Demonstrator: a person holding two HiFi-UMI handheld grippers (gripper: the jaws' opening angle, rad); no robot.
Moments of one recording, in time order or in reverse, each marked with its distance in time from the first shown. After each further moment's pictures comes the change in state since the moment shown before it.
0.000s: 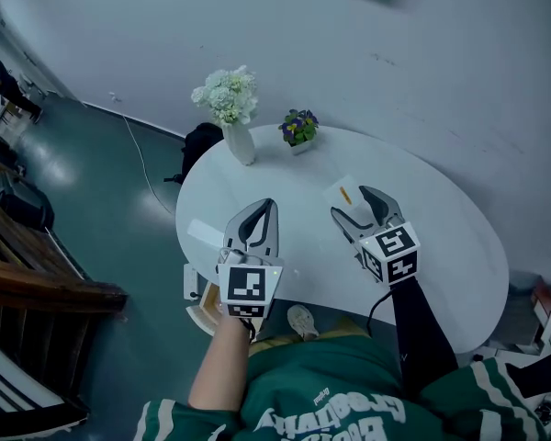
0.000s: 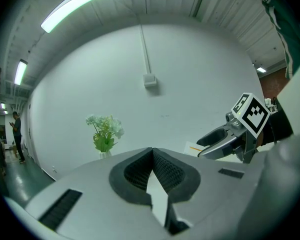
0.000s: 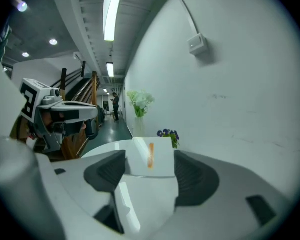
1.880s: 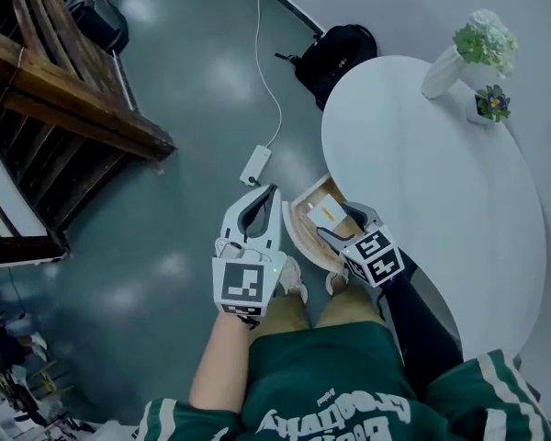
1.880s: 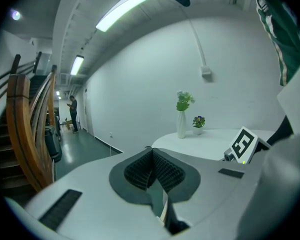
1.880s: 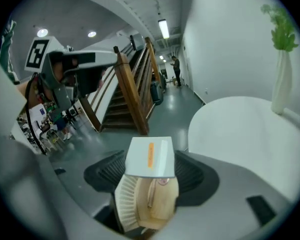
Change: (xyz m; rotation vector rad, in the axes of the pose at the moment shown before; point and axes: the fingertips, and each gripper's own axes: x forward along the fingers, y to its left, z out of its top) left arm -0.318 0.192 -0.159 -0.204 0.194 0.480; right arm 0.096 0.434 -0.153 -0.213 0.402 0.730
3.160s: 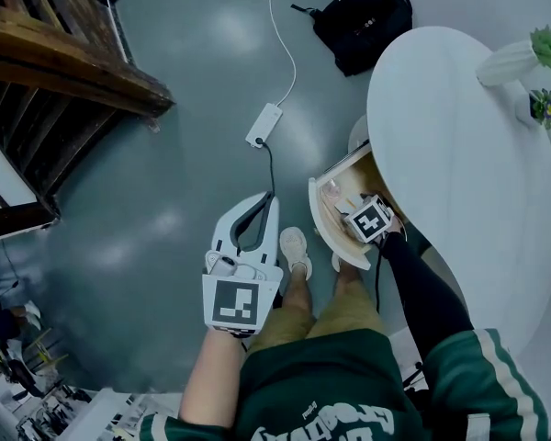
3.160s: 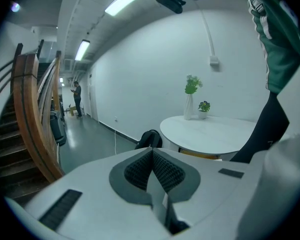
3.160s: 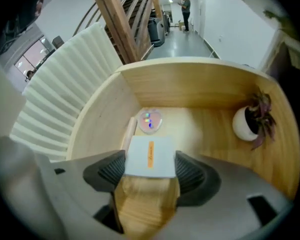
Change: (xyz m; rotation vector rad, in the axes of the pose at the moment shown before) left arm -0.015 0.052 -0.099 -0.075 0.142 0.014; right arm 0.154 -0.056 -0.202 -0.049 0.631 -0.029
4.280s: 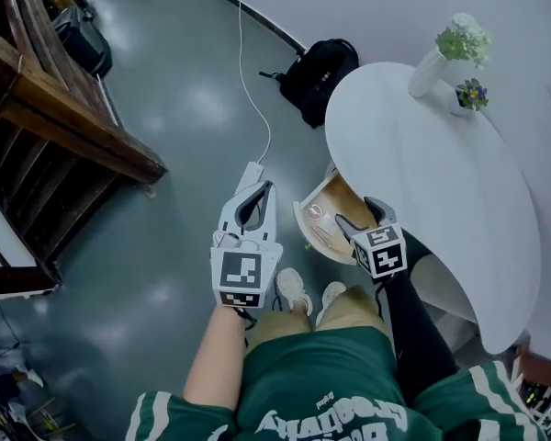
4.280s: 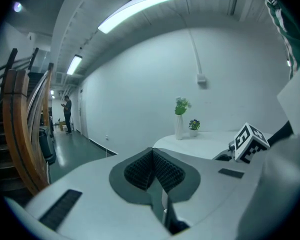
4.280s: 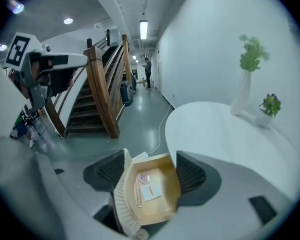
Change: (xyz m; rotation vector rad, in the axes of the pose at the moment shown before) left arm -0.044 -0.004 0.087 0.078 -0.174 -0.105; right arm -0.263 0.045 0.068 0.288 -0.612 -0.320
